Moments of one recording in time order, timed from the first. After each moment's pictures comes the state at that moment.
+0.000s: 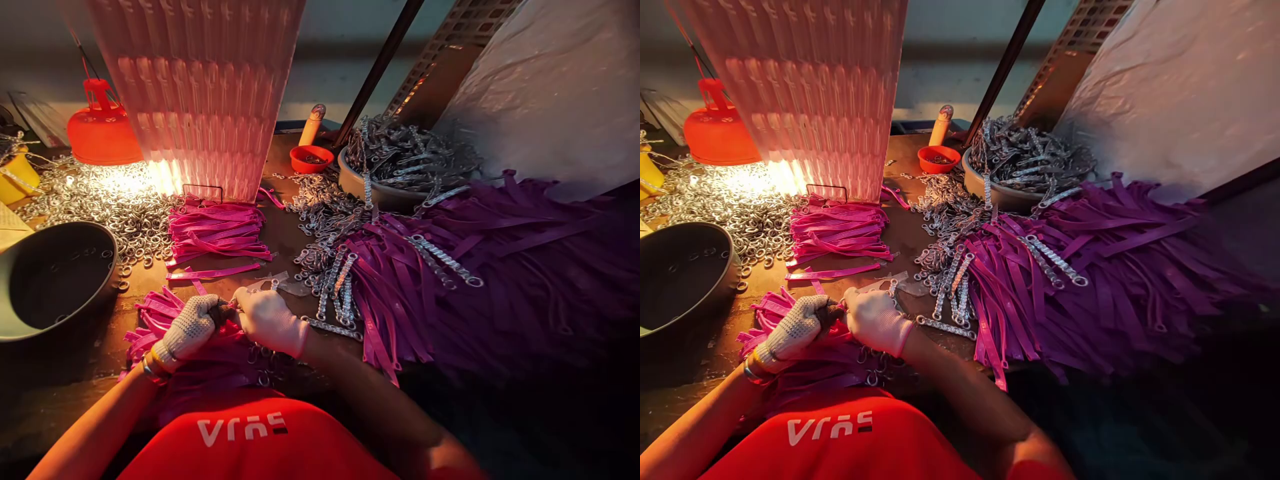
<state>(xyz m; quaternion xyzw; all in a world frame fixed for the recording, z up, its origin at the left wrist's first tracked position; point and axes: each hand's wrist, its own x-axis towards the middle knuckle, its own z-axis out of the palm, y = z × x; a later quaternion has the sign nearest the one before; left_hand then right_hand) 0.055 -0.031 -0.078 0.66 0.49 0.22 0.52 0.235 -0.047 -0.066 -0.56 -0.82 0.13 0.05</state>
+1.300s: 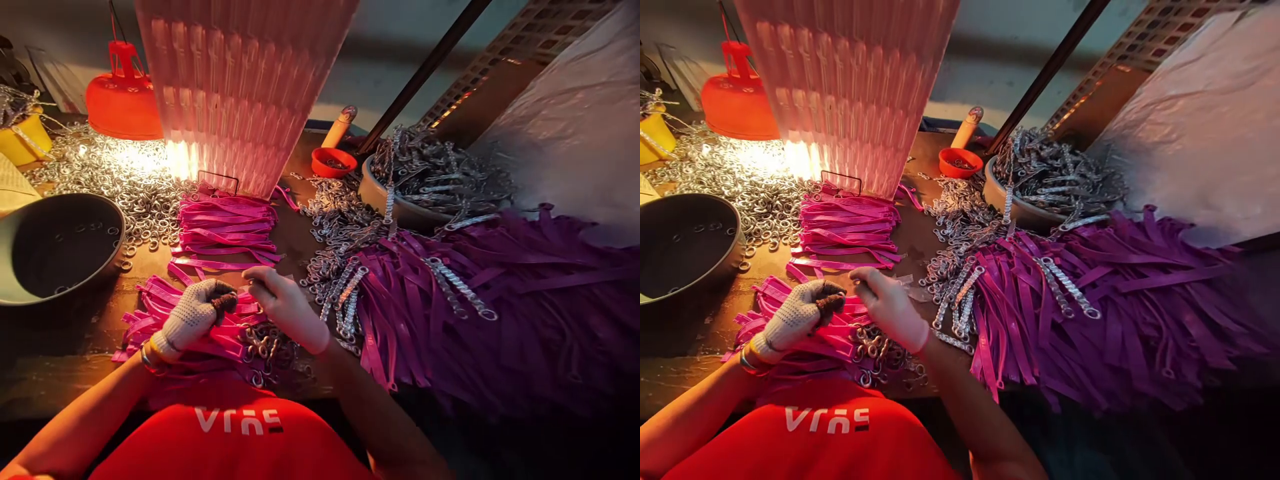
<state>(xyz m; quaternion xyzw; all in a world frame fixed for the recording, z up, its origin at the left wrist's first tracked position) 0.063 -0.035 -0.065 0.55 0.51 0.29 0.59 0.260 -0.035 -0.063 -0.49 -0.70 0.35 0.38</state>
